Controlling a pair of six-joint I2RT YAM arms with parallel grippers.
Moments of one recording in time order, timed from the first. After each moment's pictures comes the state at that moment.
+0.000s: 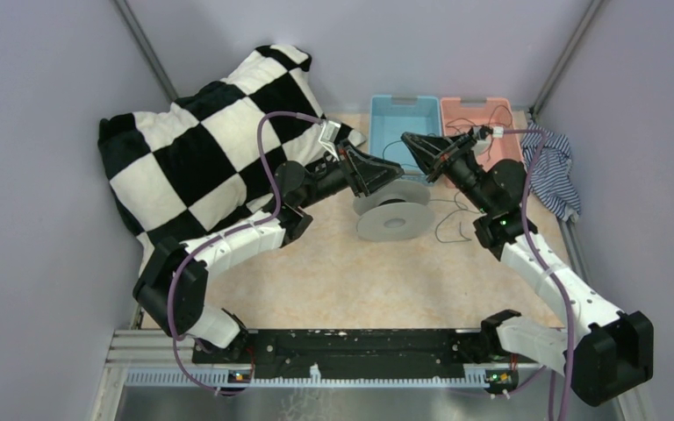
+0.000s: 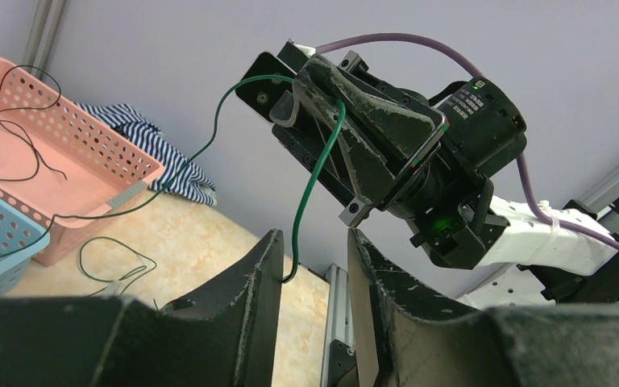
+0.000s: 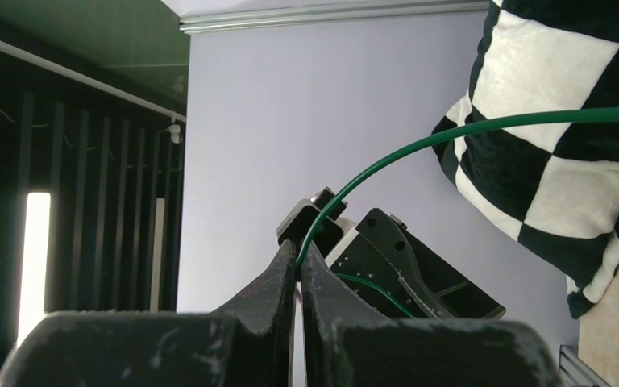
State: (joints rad) left arm -0.71 1.48 0.97 0.91 0.51 -0.84; right arm 0.39 1.05 0.81 0.50 -0.32 1.78
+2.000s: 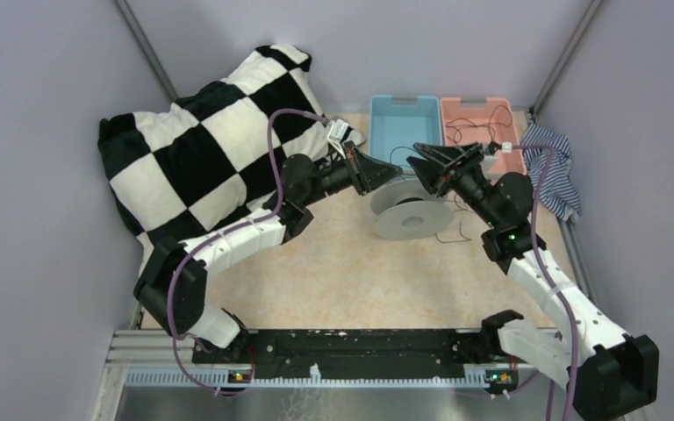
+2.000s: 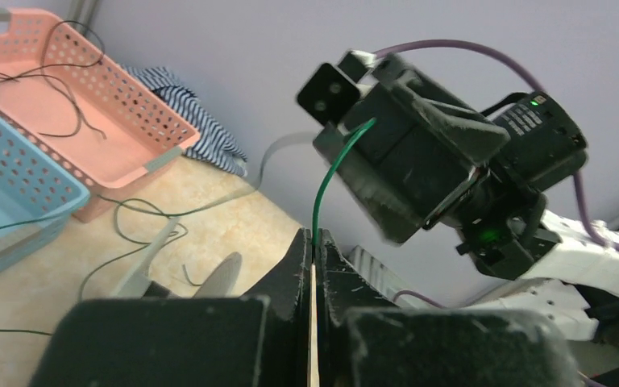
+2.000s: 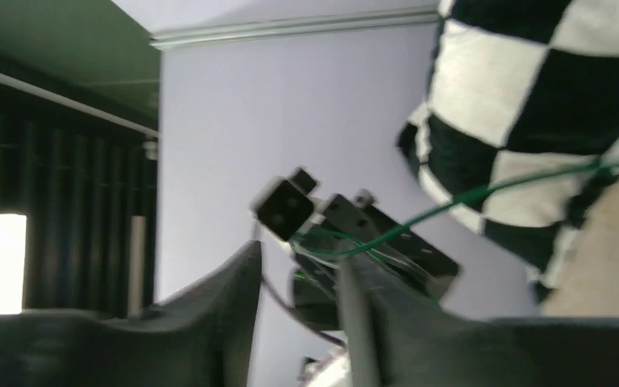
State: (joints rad) left arm -0.71 1.48 0.97 0.81 0.48 -0.81; right arm 0.36 0.97 0.72 0.46 -0.31 1.77
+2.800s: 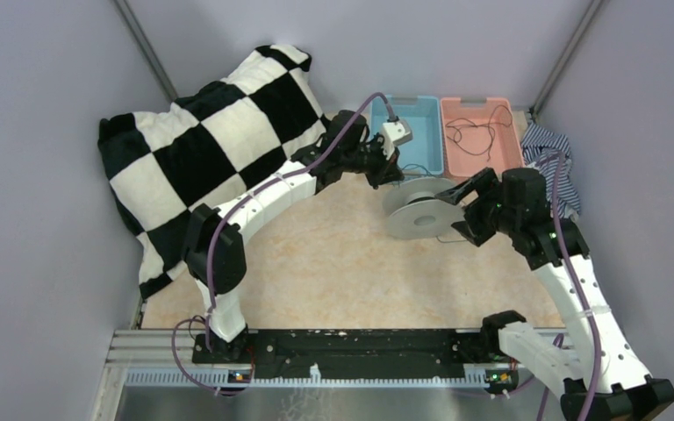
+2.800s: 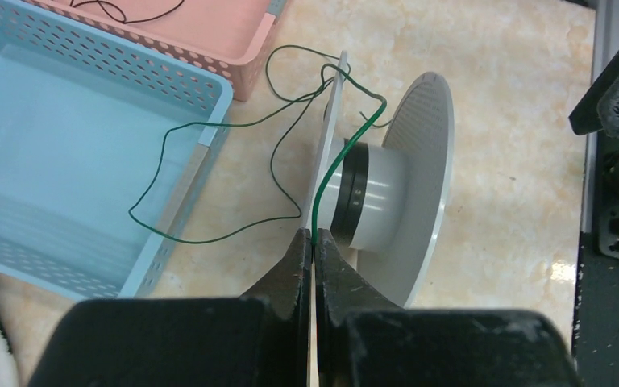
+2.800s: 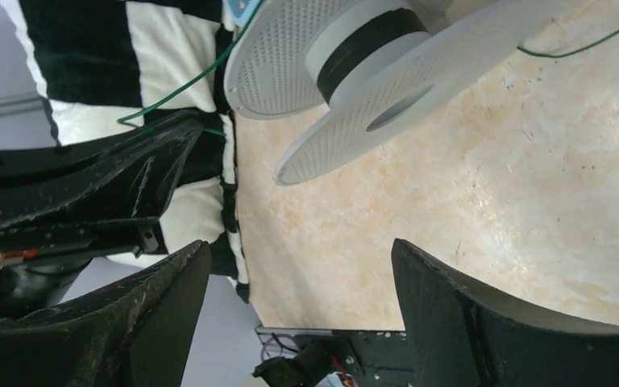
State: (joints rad) left arm -0.70 1.83 1.62 -0.25 0.58 0.16; right arm 0.25 0.85 1.01 -0.81 -0.13 1.15
